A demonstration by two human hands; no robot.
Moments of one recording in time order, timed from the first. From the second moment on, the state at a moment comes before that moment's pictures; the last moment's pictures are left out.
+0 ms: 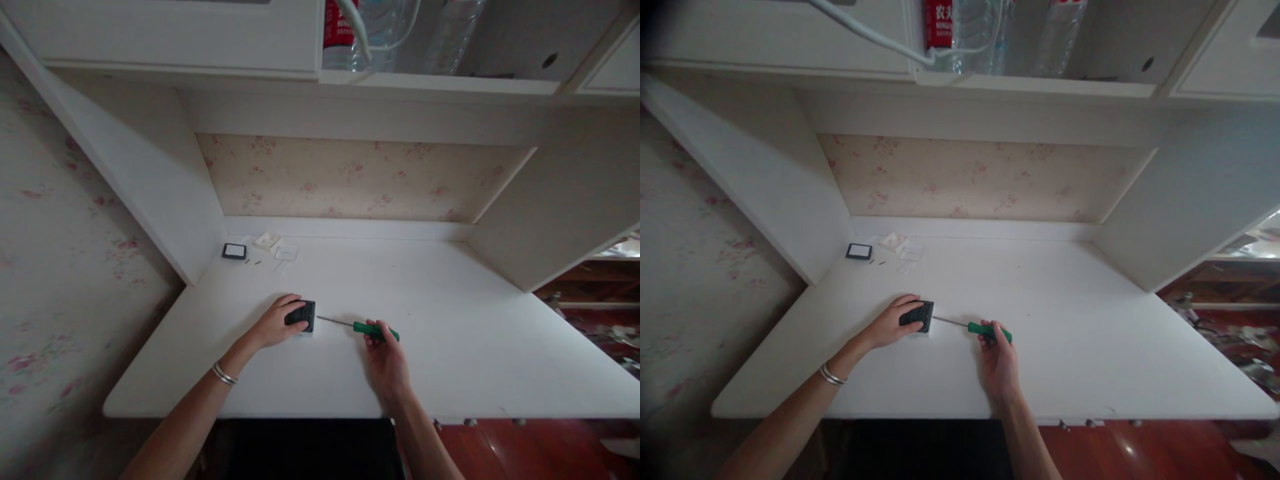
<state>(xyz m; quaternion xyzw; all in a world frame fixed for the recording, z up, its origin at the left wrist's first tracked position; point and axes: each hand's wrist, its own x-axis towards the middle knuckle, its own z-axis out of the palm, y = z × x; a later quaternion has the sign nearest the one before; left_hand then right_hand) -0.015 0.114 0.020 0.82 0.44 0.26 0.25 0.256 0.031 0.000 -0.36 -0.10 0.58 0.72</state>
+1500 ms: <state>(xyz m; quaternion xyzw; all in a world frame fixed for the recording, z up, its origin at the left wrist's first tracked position) -0.031 0.093 0.001 0.76 0.44 0.34 0.33 0.145 0.104 0.114 -0.35 -0.36 0.48 0.72</state>
